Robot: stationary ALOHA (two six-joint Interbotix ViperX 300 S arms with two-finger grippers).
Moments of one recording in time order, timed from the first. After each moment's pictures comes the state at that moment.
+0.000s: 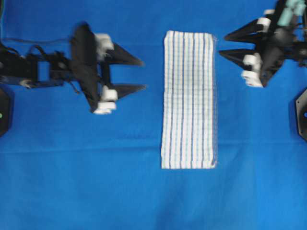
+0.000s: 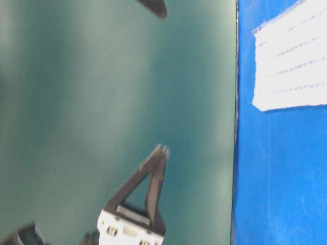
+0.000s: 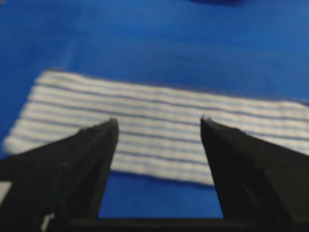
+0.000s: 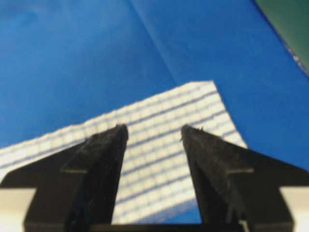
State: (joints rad) left arm 0.14 -0.23 0.85 -0.03 -0.31 0.04; right arm -0.35 -0.64 1.04 -0.44 0.07 0.50
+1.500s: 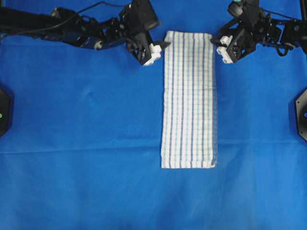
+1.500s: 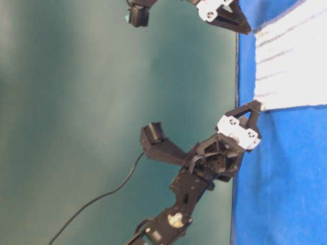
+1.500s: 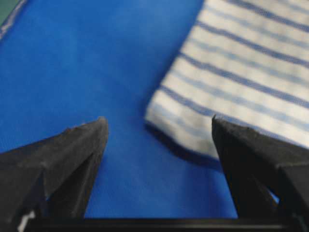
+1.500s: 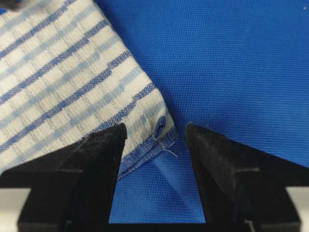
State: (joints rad) left arm 0.44 0.46 0.41 -0.02 -0.30 0.10; right arm -0.67 -0.02 0.94 -0.43 -0.17 0.50
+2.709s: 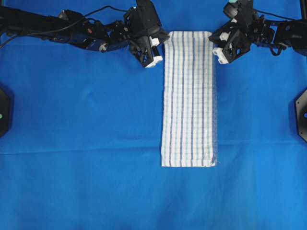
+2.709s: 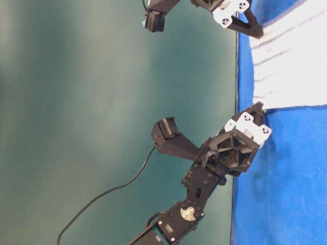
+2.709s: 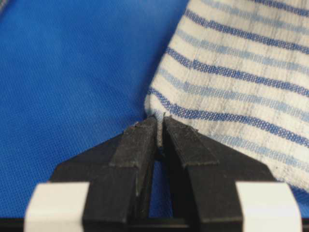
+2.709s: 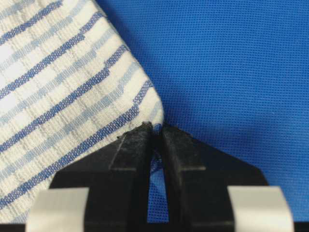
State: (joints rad) left arm 0.43 0.48 0.40 -0.02 -0.30 0.14; right arm -0.70 0.07 0.93 -0.44 -0.27 0.48
